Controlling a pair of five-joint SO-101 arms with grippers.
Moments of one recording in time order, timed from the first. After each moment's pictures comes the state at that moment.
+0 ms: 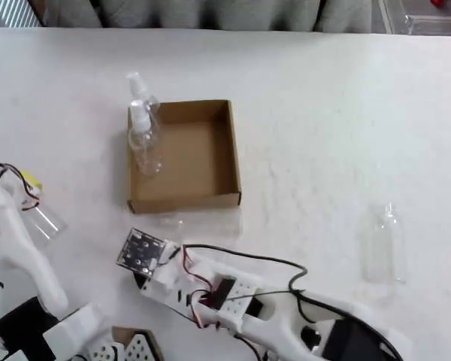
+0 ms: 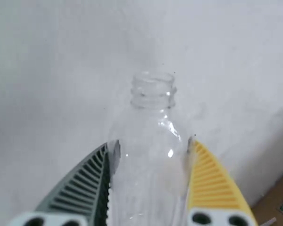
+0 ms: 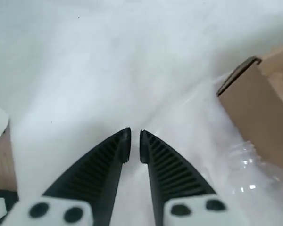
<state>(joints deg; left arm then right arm) -42.5 -13.8 31.7 61.1 15.7 -64.6 -20.3 73.2 -6.4 10.0</state>
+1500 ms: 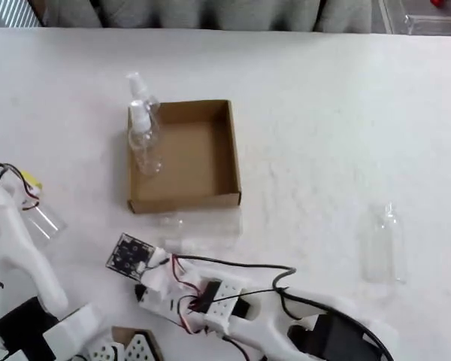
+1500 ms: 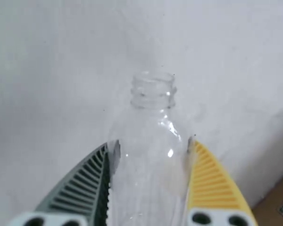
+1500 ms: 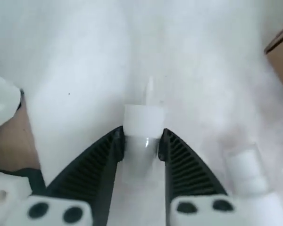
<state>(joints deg) -42.5 -13.8 32.0 60.3 15.7 -68.4 -13.1 68.6 1.9 4.5</state>
